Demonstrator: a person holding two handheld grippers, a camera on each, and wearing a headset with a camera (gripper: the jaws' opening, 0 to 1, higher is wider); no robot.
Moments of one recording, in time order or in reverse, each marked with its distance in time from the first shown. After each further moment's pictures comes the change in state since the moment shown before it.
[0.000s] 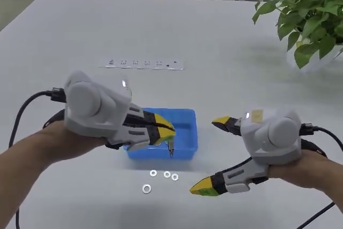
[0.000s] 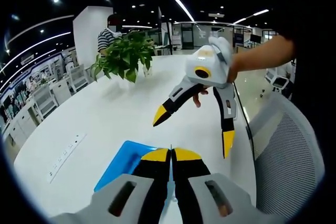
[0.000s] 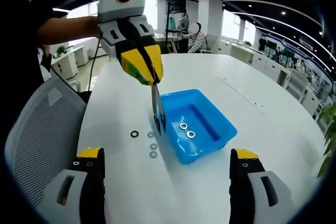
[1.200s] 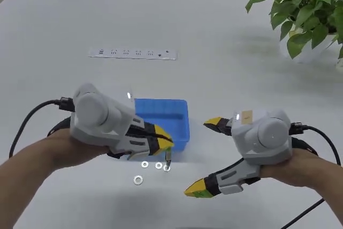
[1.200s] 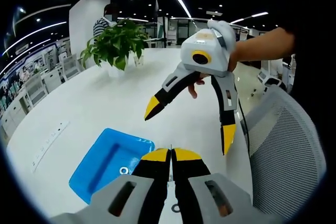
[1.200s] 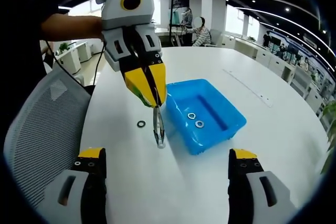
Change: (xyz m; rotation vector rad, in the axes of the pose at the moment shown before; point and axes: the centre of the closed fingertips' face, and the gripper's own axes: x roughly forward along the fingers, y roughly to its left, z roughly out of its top) left arm 0.029 -0.020 -0.032 -0.052 0.040 -0.075; right arm 0.003 0.013 -0.020 0.003 0.046 0.033
